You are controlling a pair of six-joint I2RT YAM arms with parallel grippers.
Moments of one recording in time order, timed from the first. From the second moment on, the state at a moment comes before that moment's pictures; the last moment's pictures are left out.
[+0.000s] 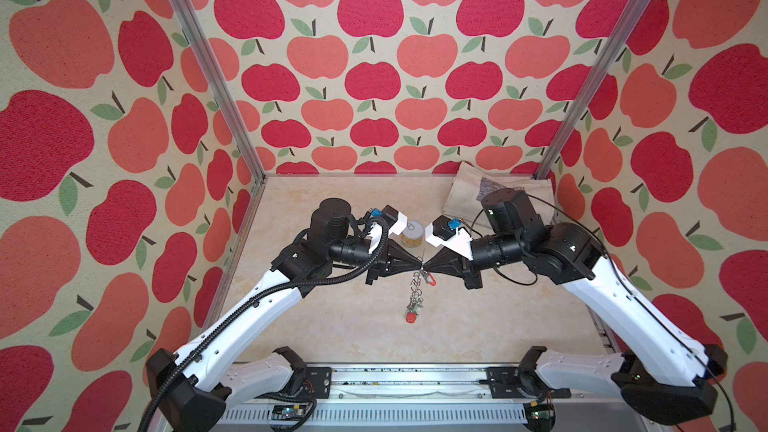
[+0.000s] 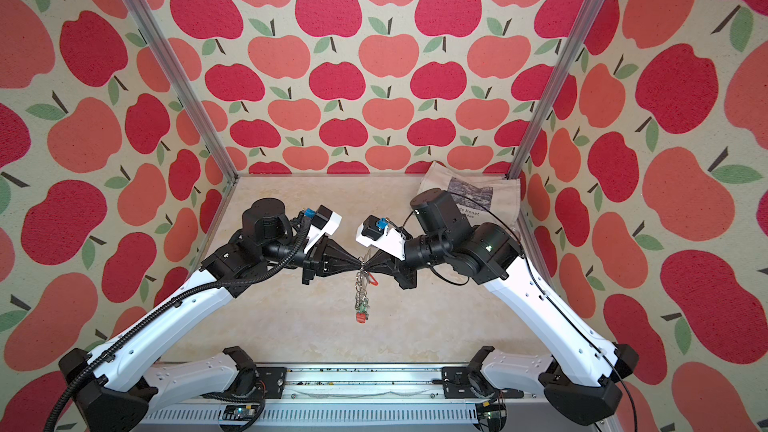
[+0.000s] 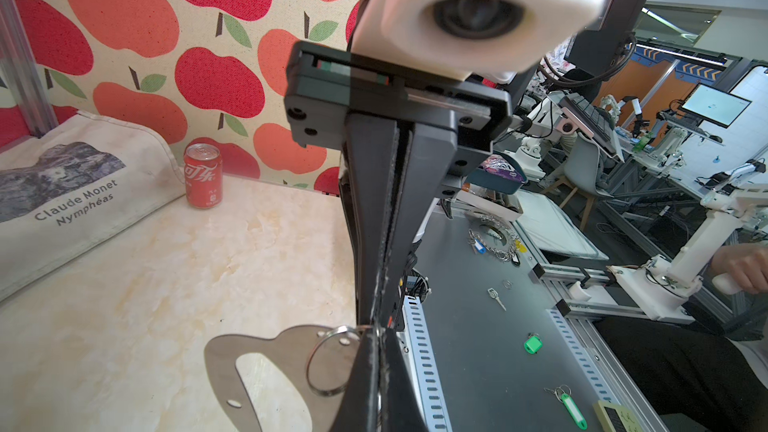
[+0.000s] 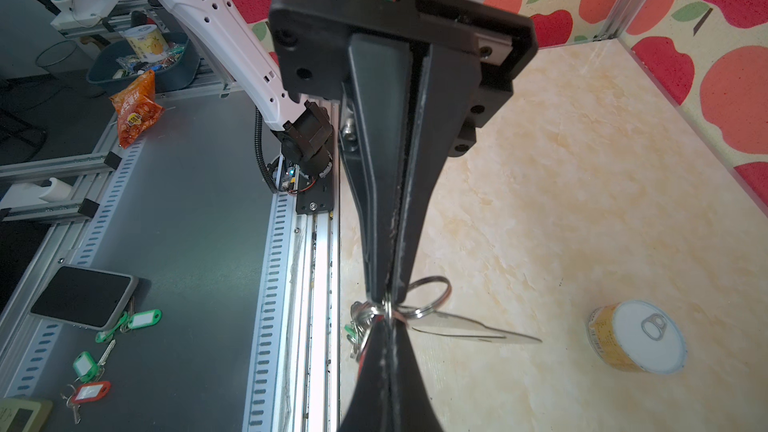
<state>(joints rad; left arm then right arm) -0.67 1.12 1.11 -0.27 1.06 -0.03 0.86 1.20 1.54 -1.05 -0.62 -0.39</state>
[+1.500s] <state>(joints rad) -0.70 0.99 0.91 0.27 0.79 -0.15 0.84 1.09 1.36 -0.72 -0.59 -0.22</state>
